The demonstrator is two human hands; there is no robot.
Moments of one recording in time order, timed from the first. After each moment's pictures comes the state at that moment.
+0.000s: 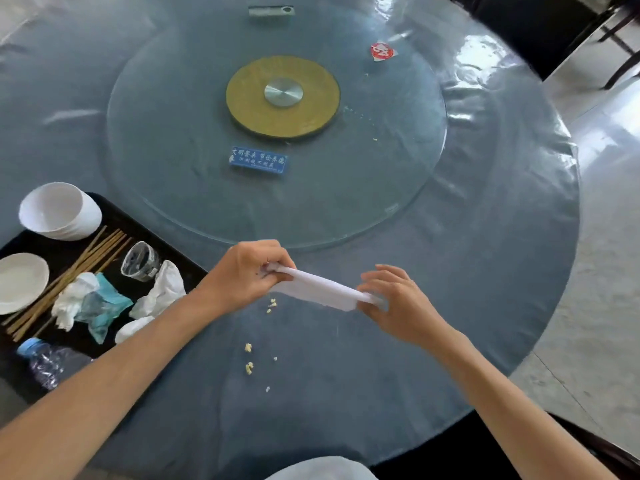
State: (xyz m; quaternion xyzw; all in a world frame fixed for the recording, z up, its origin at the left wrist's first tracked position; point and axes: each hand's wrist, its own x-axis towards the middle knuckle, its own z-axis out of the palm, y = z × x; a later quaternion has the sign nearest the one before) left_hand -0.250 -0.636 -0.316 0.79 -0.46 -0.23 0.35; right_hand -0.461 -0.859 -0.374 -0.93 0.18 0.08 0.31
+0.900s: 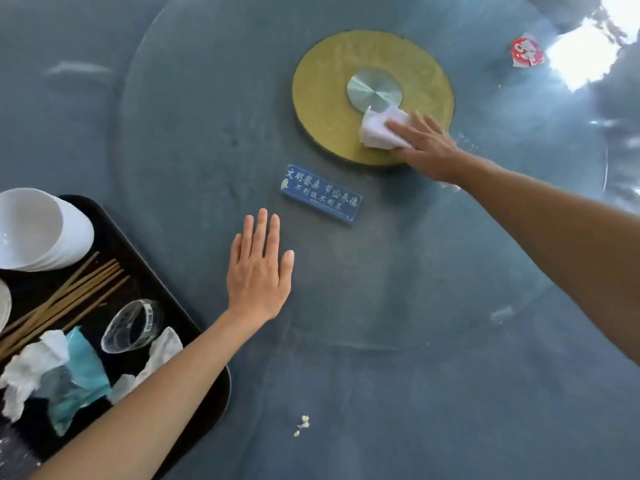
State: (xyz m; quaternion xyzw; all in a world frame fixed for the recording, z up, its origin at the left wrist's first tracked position) left_hand -0.072 -0.679 -0.509 0.96 -0.20 -0.11 0.13; right_hand 0.001 -1.061 -0.461 -0.96 0.13 0.18 0.18
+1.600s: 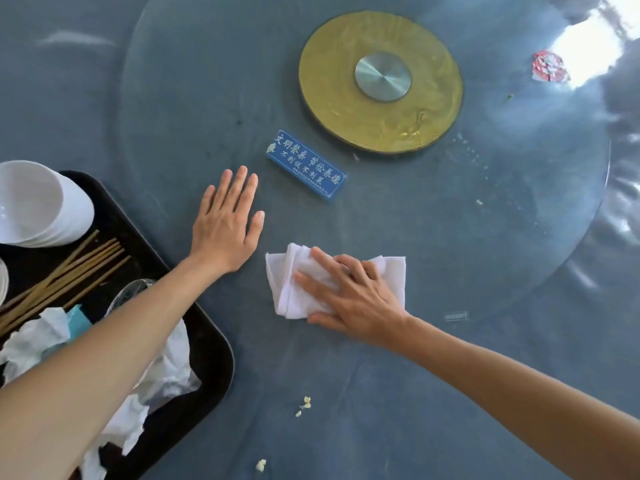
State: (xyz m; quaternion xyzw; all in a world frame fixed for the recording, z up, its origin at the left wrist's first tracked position) left_hand -0.003 -0.637 -0.517 0.96 -0.26 -0.08 0.10; right_hand -0.191 -0.856 -0.508 -0.98 -0.16 0.01 0.08
